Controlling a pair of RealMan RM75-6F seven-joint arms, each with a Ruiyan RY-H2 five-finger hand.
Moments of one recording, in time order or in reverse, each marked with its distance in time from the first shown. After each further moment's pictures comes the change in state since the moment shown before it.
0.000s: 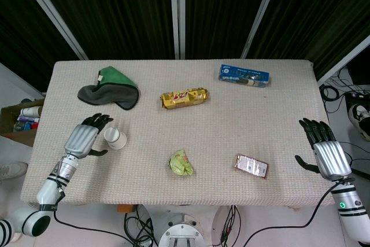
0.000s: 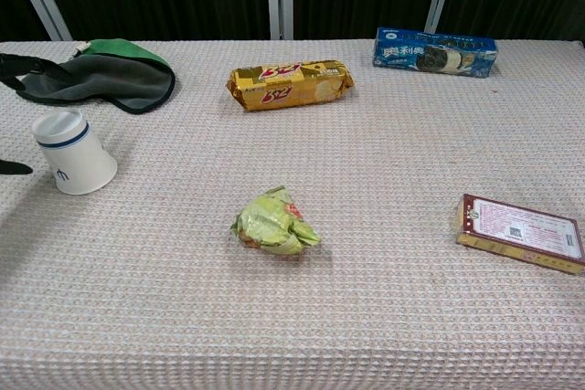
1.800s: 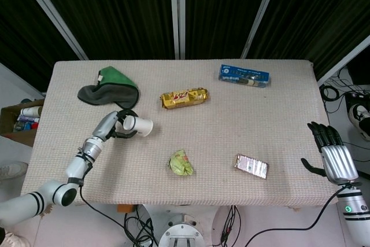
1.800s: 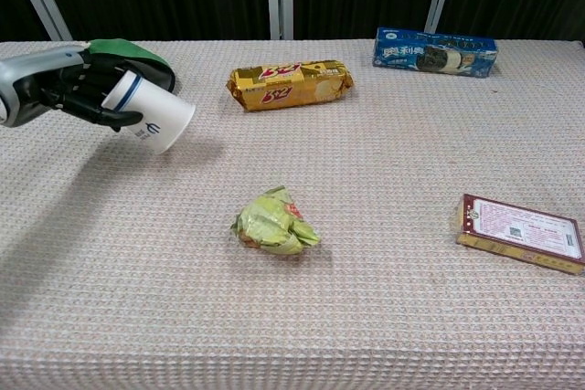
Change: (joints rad) left arm -0.194 -0.205 -0.064 0.260 -0.077 -0.210 -0.756; right arm -0.033 -0.013 -0.010 0.047 0.020 0.019 0.055
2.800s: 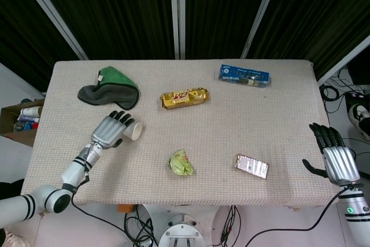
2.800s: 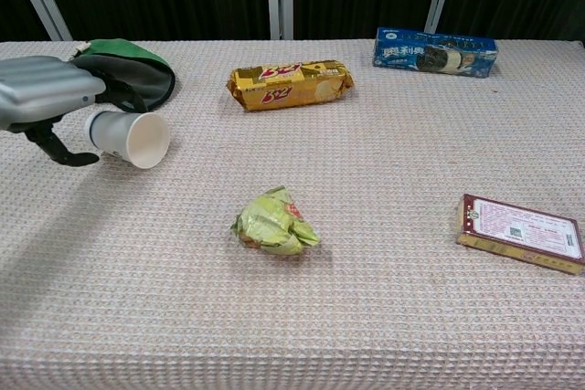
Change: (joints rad) left arm -0.047 0.122 0.095 -0.222 -0.102 0.040 1.194; right arm -0.010 -0.006 -0.005 0.026 -0.006 0.006 0.034
